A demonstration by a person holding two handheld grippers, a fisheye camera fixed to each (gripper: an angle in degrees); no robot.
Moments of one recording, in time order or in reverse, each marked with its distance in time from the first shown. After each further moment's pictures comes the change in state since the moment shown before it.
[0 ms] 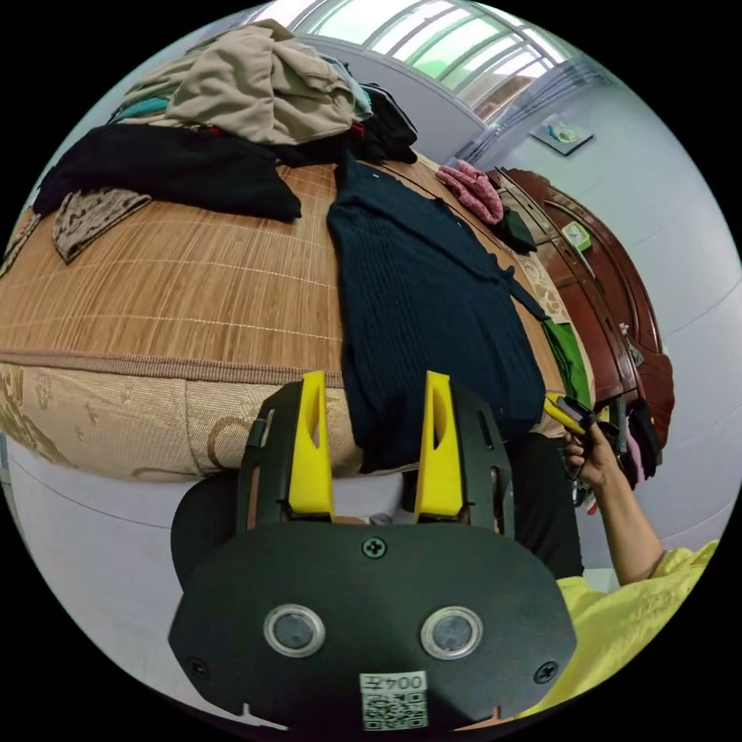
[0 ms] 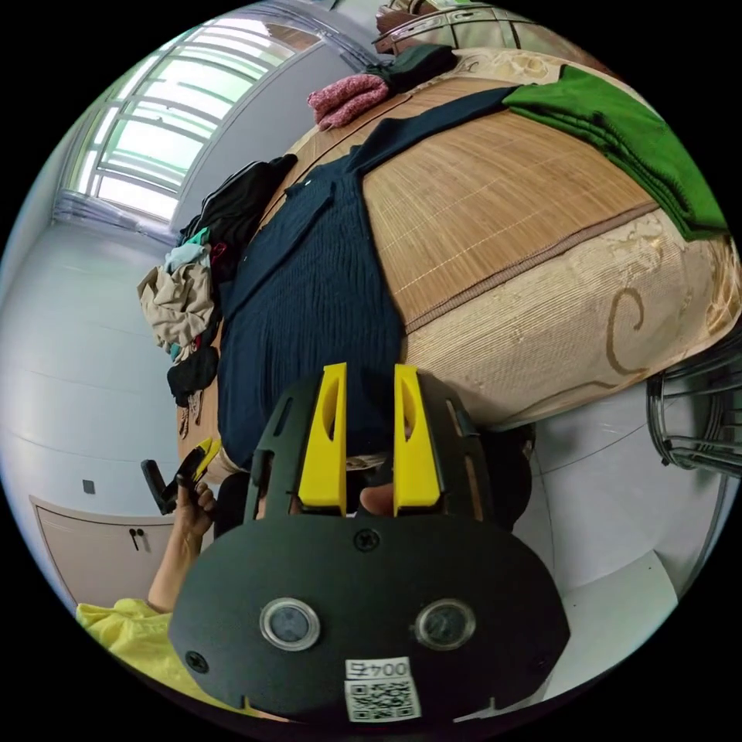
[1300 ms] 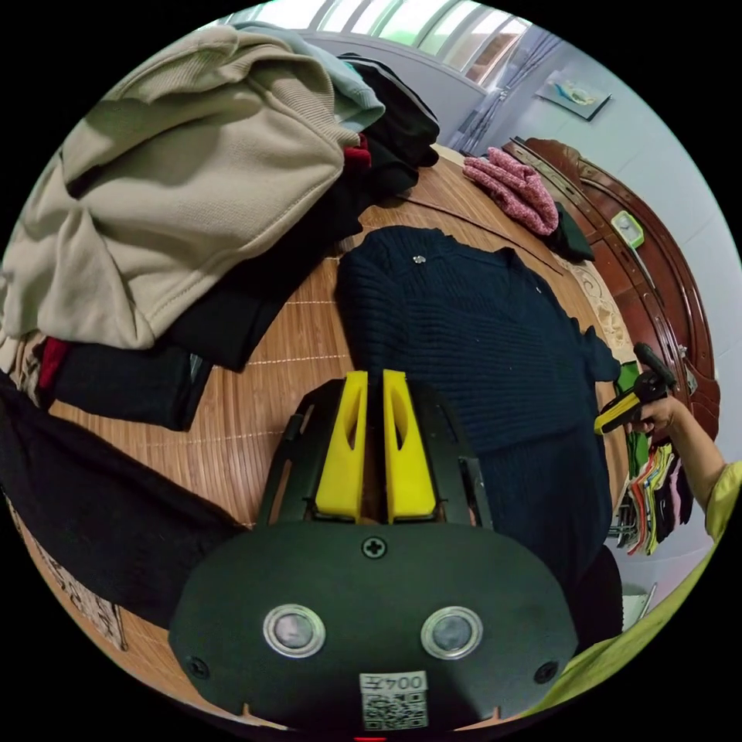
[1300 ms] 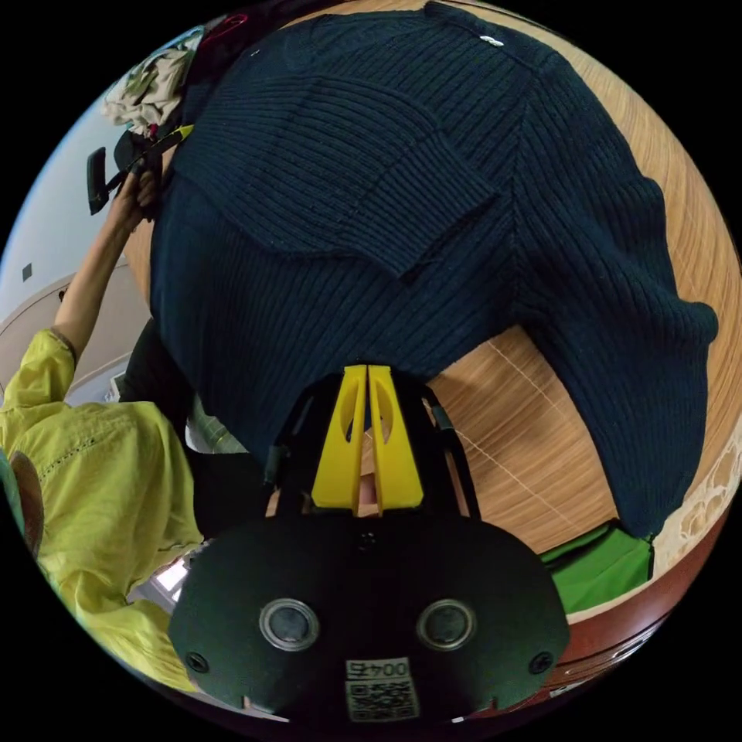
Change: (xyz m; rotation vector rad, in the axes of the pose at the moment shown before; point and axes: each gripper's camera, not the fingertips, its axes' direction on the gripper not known) left arm 0.090 -0.627 0.076 -0.045 -0.127 0.131; right arm -0.296 -0.473 0.299 -0.947 0.331 -0.702
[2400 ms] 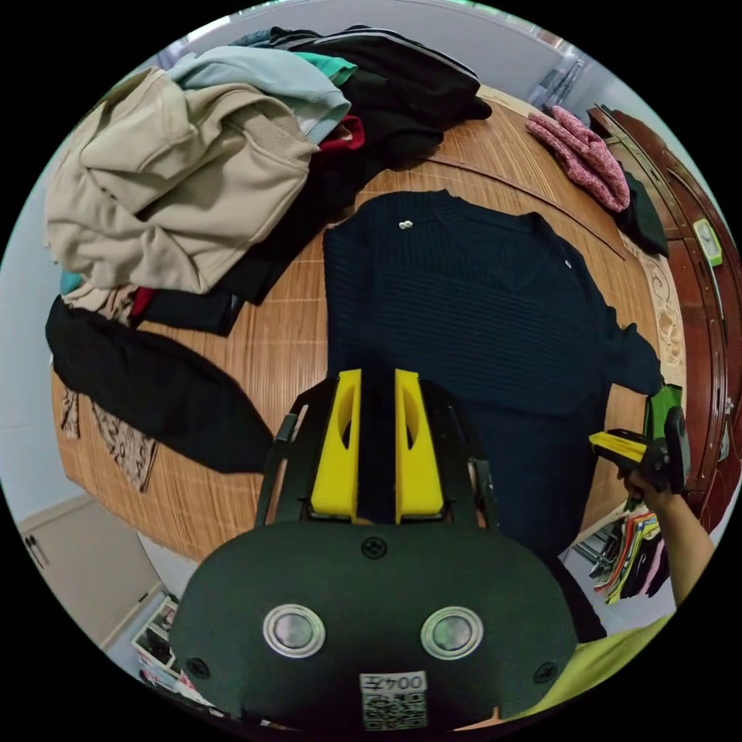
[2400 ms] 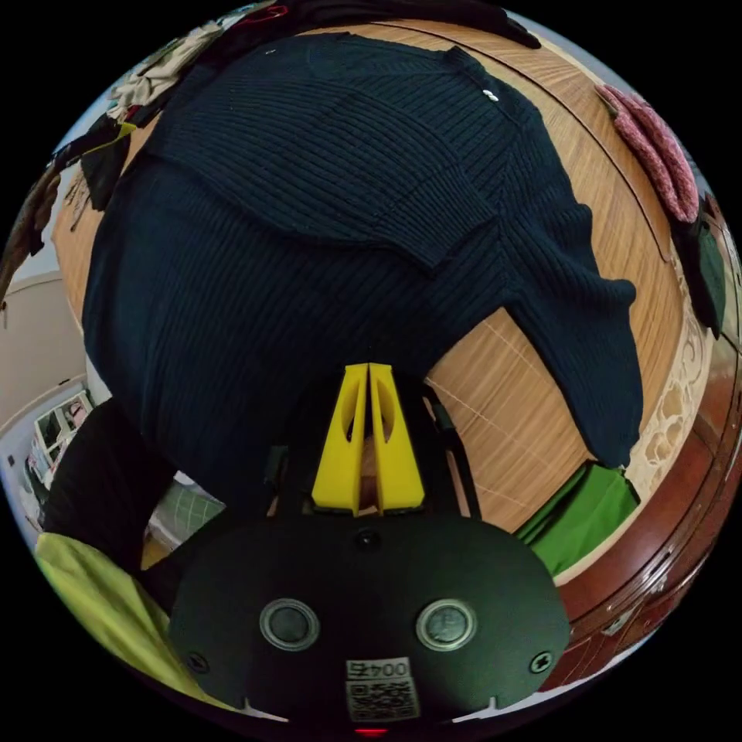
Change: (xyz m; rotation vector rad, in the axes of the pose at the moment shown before) left arm 0.233 -0.201 -0.141 -0.286 -0.276 -0.162; right arm -0.079 -0.174 -0.075 0.132 0.353 0.132
